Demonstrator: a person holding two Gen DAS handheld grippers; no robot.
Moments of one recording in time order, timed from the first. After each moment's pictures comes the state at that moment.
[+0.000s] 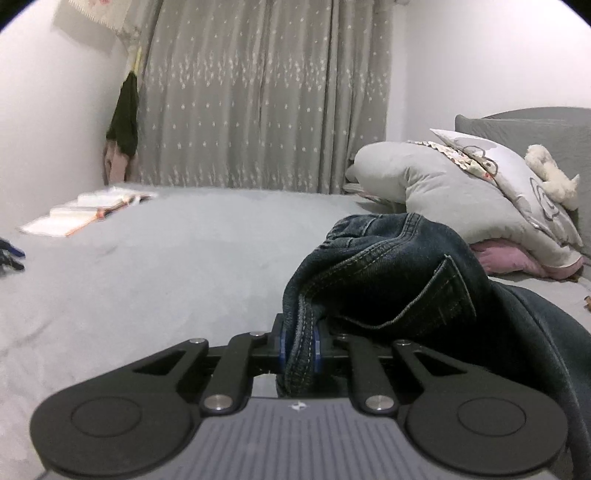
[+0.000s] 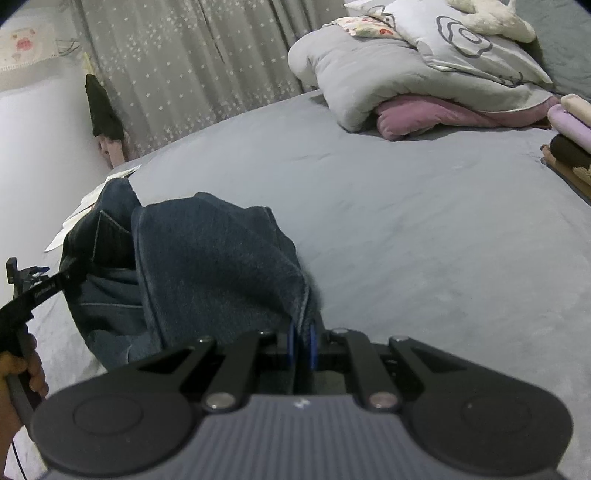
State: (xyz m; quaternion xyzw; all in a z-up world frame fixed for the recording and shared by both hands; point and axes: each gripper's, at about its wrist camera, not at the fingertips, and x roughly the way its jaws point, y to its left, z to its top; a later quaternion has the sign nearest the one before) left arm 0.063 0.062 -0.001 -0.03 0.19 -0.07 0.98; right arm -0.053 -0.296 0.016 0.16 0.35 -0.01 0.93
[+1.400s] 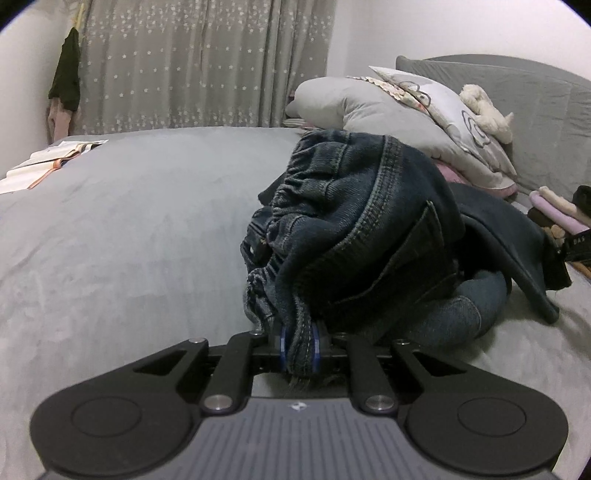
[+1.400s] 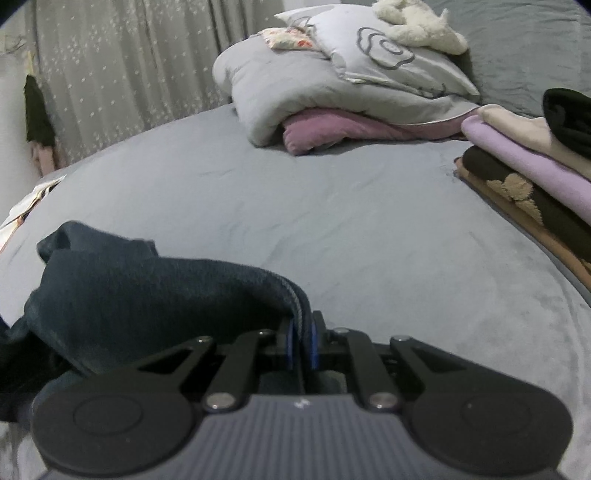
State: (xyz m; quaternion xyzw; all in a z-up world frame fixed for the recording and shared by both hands) left arm -0.016 0.081 -0.016 -0.01 0.30 -0.18 0.94; right arm -0.049 -0.358 0.013 0.12 0.35 -0.12 0.92
